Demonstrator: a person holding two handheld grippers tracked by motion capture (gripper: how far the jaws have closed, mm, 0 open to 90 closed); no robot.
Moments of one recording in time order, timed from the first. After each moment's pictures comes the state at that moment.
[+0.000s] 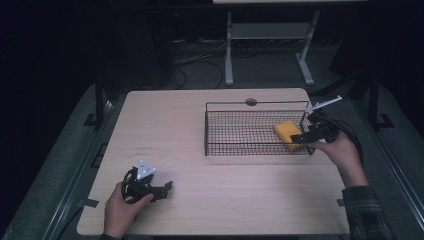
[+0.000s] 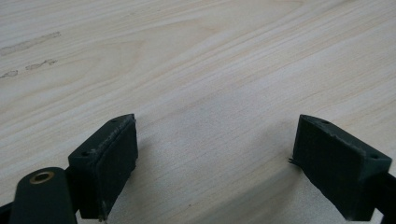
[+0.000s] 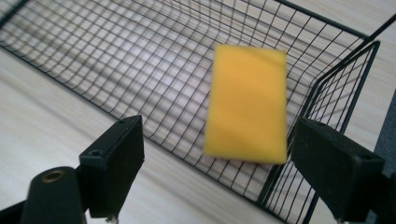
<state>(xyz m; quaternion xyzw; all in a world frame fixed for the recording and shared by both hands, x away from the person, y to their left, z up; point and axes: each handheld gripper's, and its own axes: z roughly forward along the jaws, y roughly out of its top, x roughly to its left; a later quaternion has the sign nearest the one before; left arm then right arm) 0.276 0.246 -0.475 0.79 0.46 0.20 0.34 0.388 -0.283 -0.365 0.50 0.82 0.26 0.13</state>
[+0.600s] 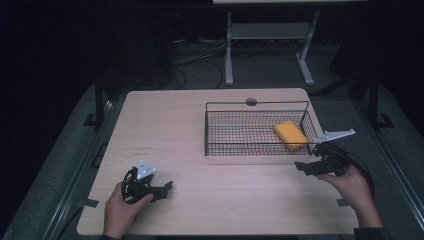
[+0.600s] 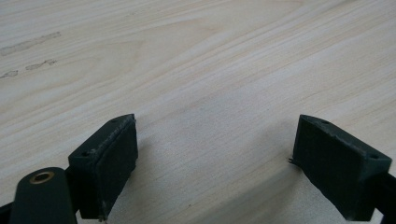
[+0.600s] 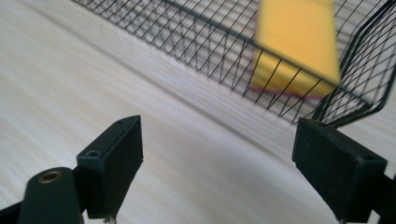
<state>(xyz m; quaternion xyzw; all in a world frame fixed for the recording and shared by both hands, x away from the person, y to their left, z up) 0.276 0.246 -0.475 0.79 0.46 0.20 0.34 0.307 -0.288 -0.393 0.47 0.82 0.29 0.14</state>
